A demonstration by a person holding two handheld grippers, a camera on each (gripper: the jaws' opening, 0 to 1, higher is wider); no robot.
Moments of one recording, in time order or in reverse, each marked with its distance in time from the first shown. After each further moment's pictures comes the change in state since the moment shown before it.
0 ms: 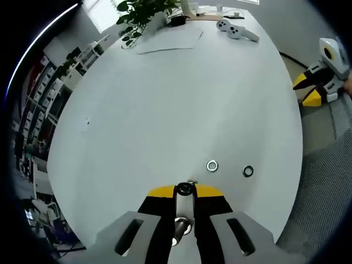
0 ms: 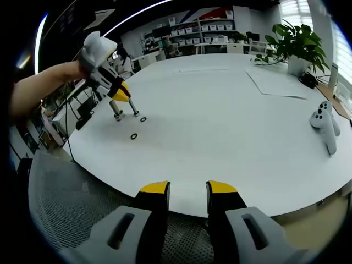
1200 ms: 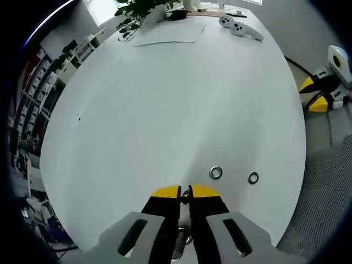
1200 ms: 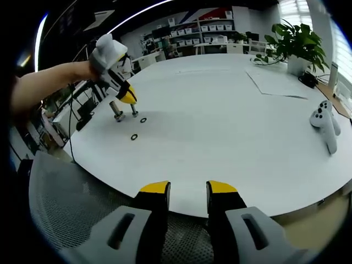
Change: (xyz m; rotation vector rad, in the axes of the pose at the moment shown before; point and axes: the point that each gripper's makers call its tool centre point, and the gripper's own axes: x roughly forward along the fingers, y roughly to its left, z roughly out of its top) left arm 0.018 0.003 0.002 -0.024 0.030 -0.052; right arm 0.000 0.001 0.000 0.006 -0.005 0.004
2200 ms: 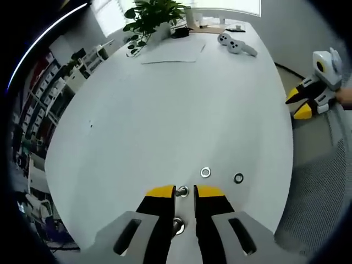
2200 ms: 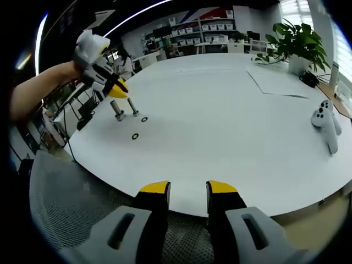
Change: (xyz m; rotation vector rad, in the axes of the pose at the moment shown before) left arm -0.044 -0.014 0.005 -0.028 -0.138 0.034; right arm 0.000 0.001 -0.001 0.000 0.006 0.008
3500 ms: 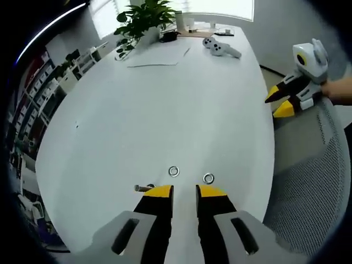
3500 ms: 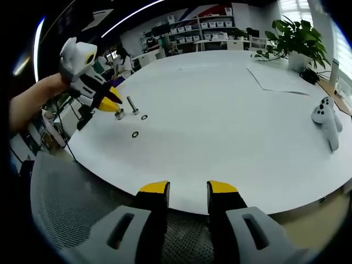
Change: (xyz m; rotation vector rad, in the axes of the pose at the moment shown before) left arm 0.007 -0.052 -0.009 0.008 -0.030 -0.080; right arm 0.000 0.001 -0.003 0.014 0.020 0.004
